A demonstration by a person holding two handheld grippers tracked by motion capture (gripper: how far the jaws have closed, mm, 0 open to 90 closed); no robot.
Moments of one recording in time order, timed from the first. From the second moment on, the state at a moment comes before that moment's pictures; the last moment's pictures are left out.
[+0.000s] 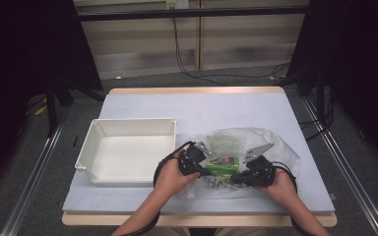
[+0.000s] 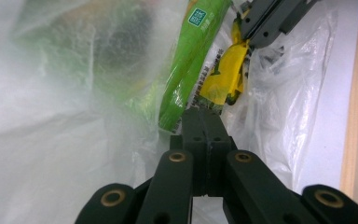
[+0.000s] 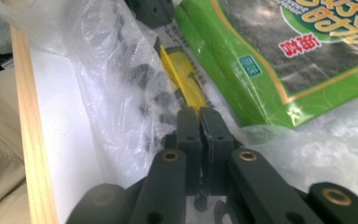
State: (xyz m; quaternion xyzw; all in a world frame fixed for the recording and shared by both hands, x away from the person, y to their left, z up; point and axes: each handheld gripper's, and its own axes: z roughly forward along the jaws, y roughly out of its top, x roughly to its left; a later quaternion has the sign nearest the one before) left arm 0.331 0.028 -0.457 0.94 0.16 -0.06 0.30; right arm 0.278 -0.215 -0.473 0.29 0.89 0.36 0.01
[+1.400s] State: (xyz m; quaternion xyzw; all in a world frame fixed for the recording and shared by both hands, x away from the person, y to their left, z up) left arm 0.320 0.031 -0.462 0.95 0.15 -0.04 0.29; right arm 0.280 -0.223 -0.472 0.31 0.89 0.34 0.01
